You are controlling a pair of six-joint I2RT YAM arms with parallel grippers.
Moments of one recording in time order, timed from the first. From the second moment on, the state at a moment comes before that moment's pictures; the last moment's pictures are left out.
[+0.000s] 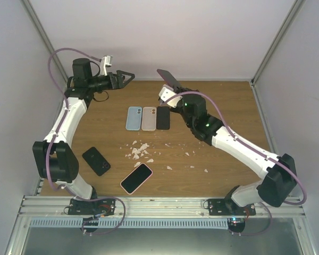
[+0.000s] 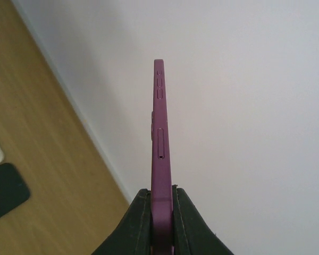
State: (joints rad) left arm -0.04 1.63 1.51 -0.29 0.85 -0.34; right arm 0.73 1.42 1.21 0.00 0.42 -0.89
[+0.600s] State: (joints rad) left arm -0.17 1.56 1.20 0.23 1.06 -0.92; right arm 0.92 1.41 0.87 0.67 0.61 -1.55
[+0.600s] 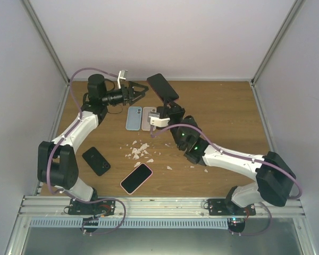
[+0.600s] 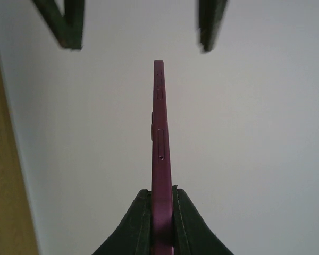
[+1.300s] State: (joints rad) left arm -0.20 1.54 1.13 0.34 1.05 -1.07; right arm 1.04 1.51 0.78 1.00 0.61 -1.84
